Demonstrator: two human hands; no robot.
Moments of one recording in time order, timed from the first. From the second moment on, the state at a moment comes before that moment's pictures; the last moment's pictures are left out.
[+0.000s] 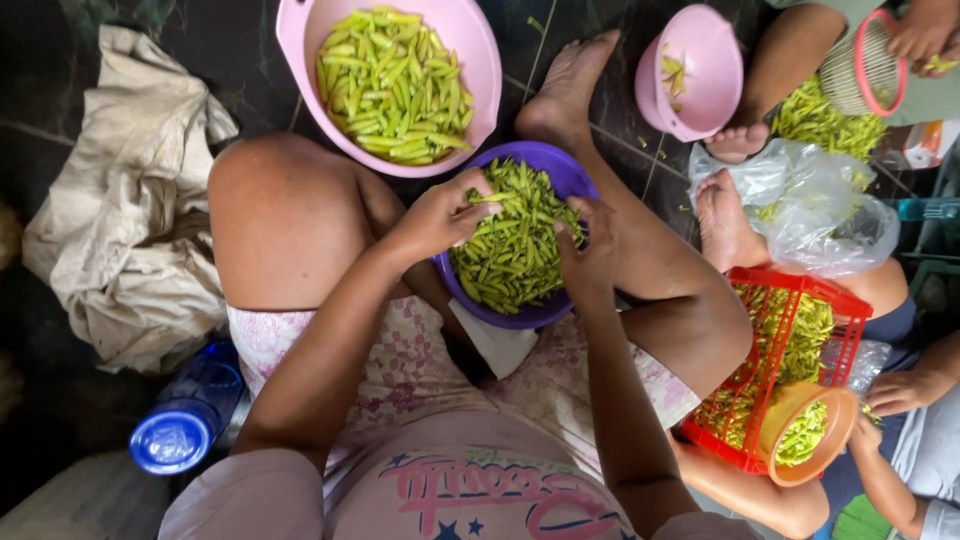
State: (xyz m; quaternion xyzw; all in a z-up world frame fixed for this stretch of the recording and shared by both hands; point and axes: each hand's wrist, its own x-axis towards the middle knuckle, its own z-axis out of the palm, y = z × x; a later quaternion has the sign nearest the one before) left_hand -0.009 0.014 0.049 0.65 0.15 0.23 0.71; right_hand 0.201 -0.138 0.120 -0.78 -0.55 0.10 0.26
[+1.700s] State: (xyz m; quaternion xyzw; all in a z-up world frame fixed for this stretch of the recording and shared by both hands) left_hand -0.022 0.028 0.064 0.38 0.11 0.36 0.84; right_hand 0.160 -0.096 0.106 -0.75 -0.59 0.19 0.21
